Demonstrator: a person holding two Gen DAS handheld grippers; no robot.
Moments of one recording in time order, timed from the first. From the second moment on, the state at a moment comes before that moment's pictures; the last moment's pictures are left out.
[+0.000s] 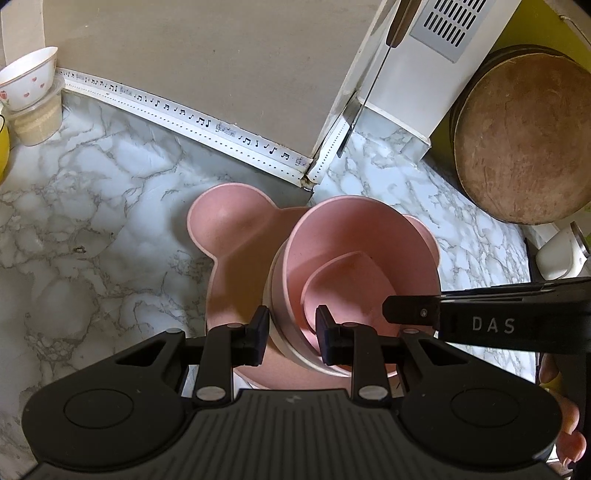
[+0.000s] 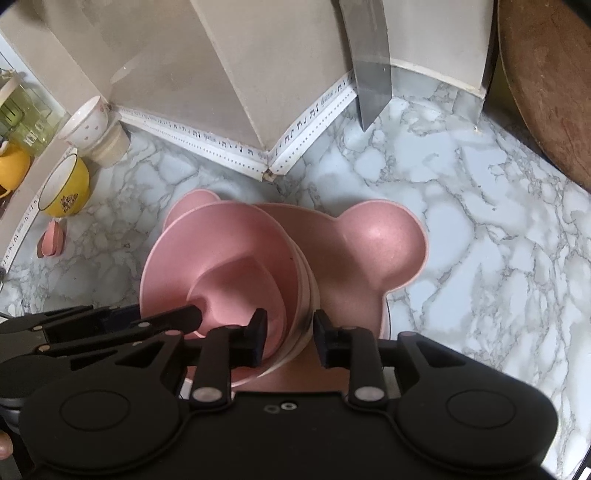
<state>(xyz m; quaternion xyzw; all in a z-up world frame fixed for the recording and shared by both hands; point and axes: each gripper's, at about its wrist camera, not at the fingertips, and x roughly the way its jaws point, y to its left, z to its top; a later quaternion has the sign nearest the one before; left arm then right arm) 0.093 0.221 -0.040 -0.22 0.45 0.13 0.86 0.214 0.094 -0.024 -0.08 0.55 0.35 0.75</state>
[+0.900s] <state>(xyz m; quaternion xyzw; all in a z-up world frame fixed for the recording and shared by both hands) 0.034 0.161 0.002 -0.13 0.38 0.17 0.90 0.158 0.038 0.020 -0.09 0.44 0.42 0.79</state>
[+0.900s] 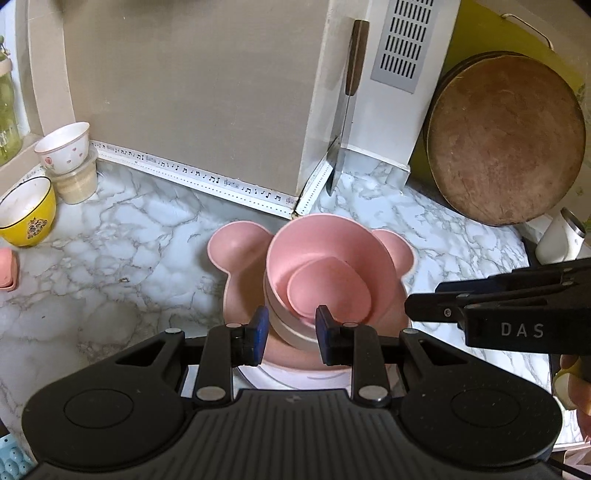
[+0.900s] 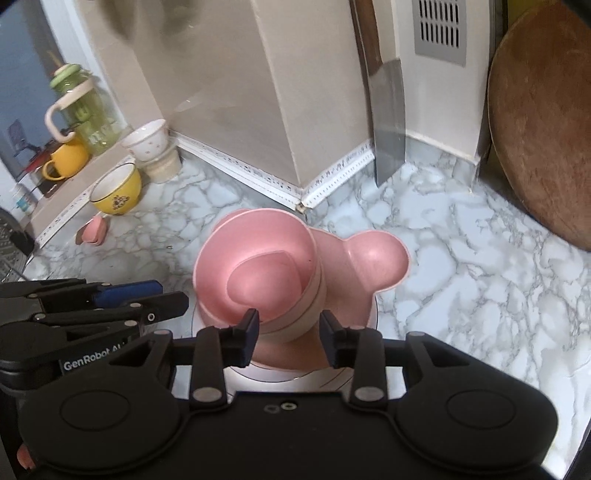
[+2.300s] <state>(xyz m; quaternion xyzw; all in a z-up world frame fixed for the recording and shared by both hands) -0.023 0.074 0.010 -0.12 0.28 0.21 0.93 0.109 -0.083 0.024 -0.04 0.26 0.44 0.86</state>
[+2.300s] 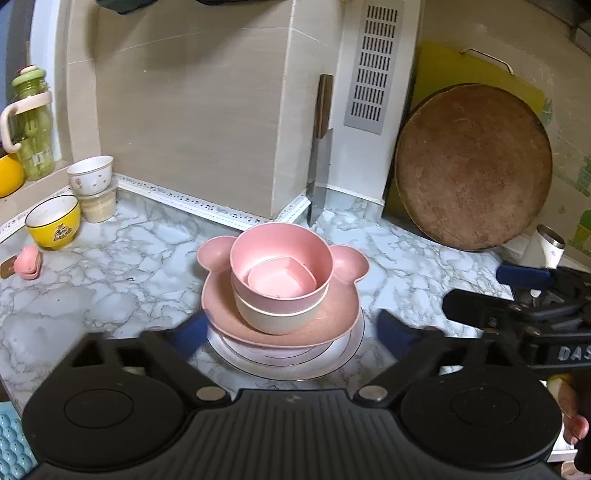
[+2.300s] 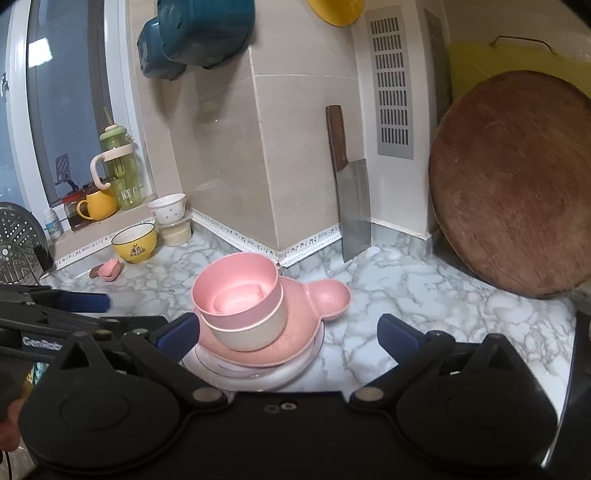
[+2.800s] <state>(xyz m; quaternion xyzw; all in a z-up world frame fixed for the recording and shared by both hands) -0.029 0.062 0.004 -0.11 0.26 0.22 0.93 0.103 -0.102 0.016 -0.01 0.27 0.41 0.87</state>
